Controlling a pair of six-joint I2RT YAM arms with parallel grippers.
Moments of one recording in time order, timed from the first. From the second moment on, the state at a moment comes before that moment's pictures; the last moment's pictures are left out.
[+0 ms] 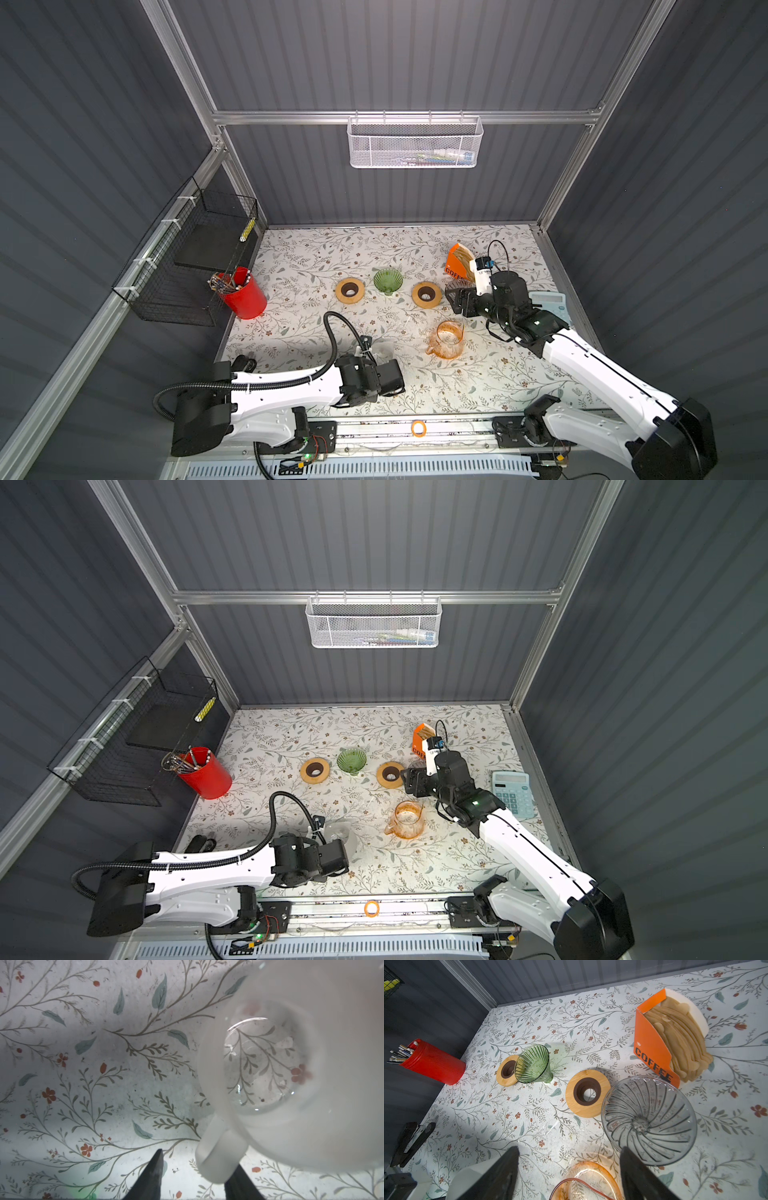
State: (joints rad) left arm -1.30 1.24 0.72 -1.00 -0.41 -1.10; right arm 0.51 1.07 0.77 -0.25 -0.07 0.39
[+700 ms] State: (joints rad) left arm -1.26 1.23 0.73 -1.11 -0.46 -1.20; right arm 0.55 1.11 0.81 -0.28 -0.07 0.38
